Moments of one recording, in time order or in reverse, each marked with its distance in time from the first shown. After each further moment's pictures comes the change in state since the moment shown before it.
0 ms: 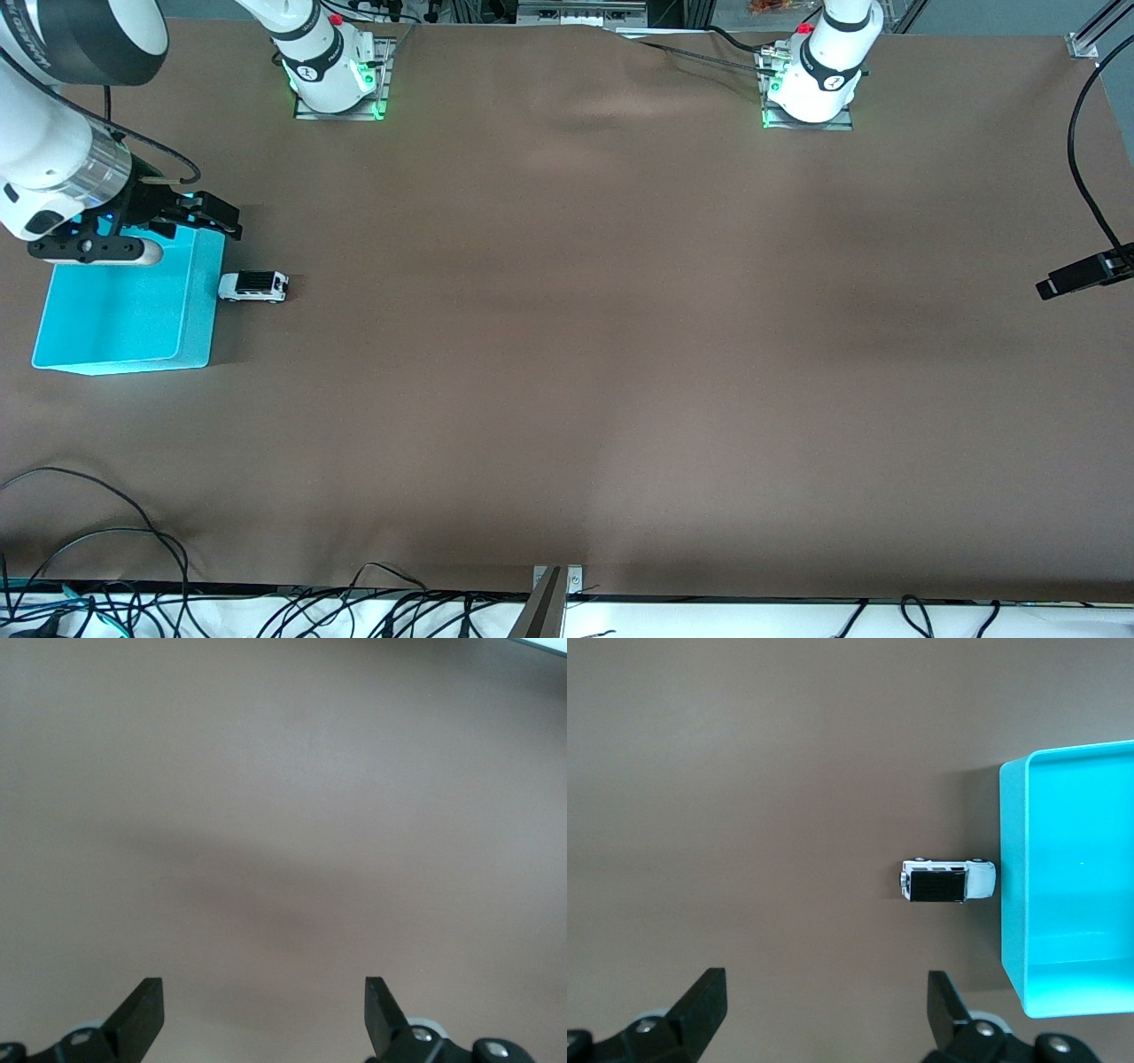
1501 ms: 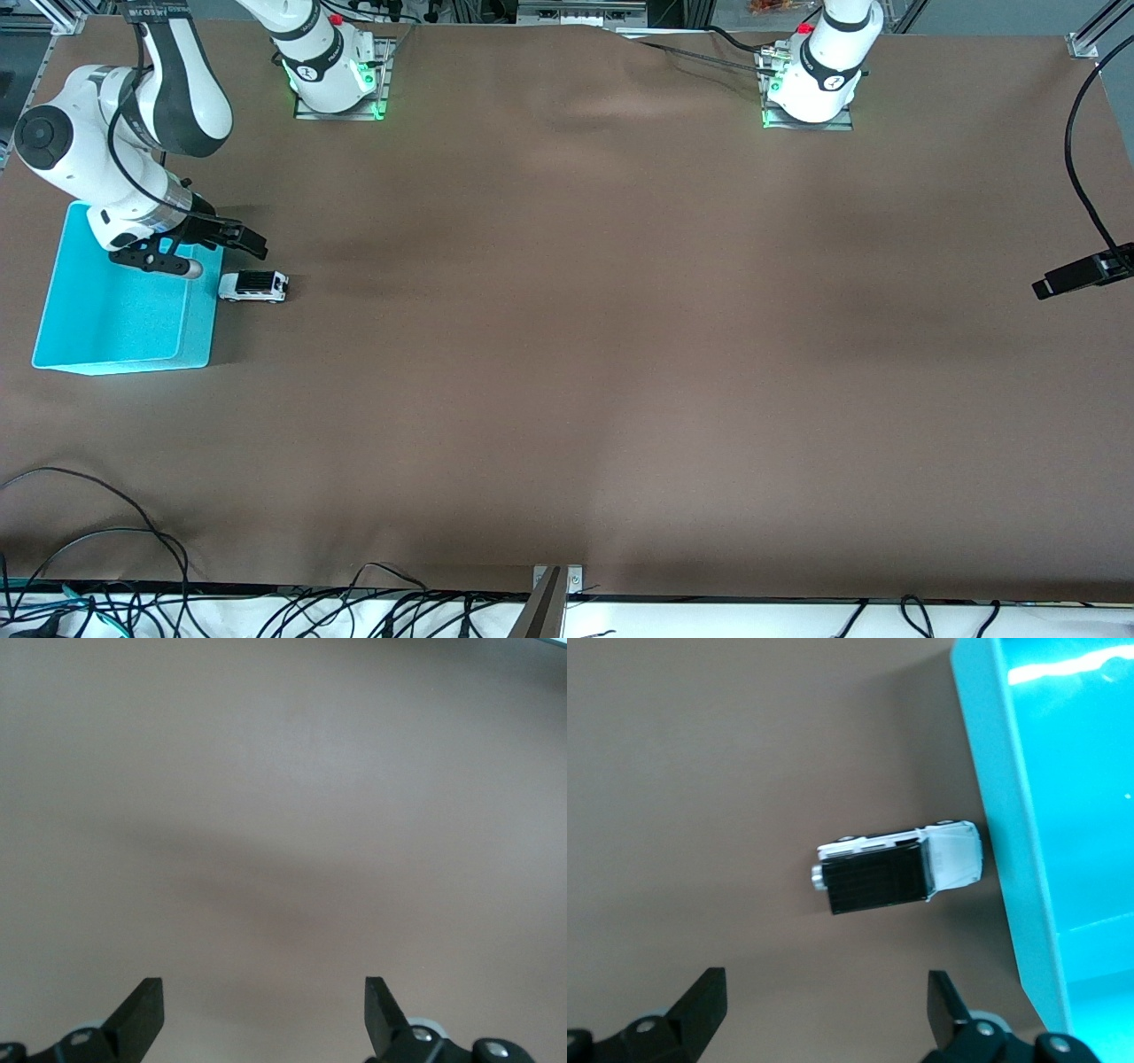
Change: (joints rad) left arm 0.000 0.001 0.000 -0.010 0.000 0.000 0.000; right arm -0.040 -0.007 -0.125 -0.543 -0.004 0.564 0.022
